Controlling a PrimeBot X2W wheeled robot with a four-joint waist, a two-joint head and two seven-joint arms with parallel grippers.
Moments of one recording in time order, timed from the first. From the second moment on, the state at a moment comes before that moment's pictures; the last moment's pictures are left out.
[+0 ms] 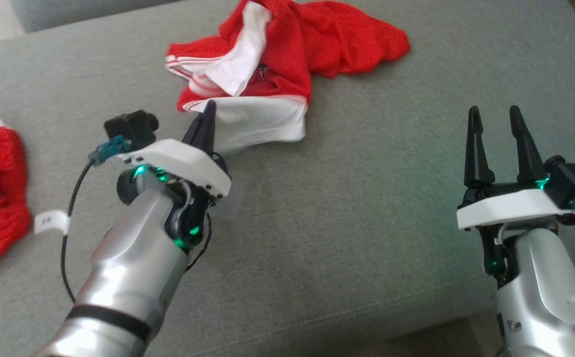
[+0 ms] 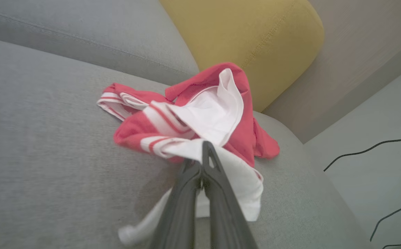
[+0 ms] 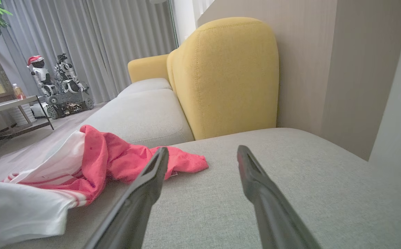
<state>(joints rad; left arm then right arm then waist) -0.70 0.06 -0.60 0.80 -0.91 -0.01 -0.25 -0.34 -0.05 -0.01 0.37 0.18 0.13 -0.25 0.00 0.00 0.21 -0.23</state>
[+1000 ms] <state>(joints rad) -0.21 0.11 -0.55 0.39 -0.72 0.09 -0.24 -0.34 -0.05 0.02 0.53 0.13 0.13 -0.22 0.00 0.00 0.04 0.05</state>
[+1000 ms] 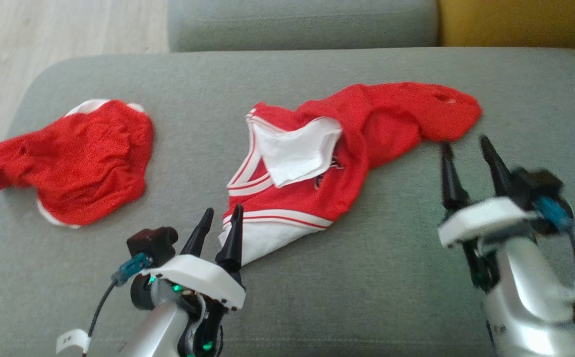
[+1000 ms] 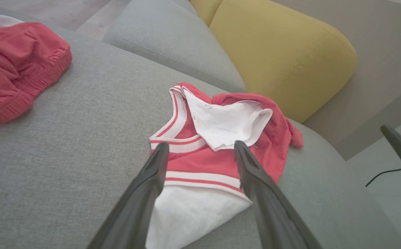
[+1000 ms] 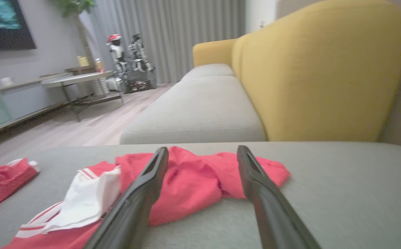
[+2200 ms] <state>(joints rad) -0.27 0.05 -0.59 0.30 -0.75 0.03 -0.25 -0.97 -0.30 0.49 1.04 0.26 0.13 0.19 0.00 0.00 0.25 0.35</state>
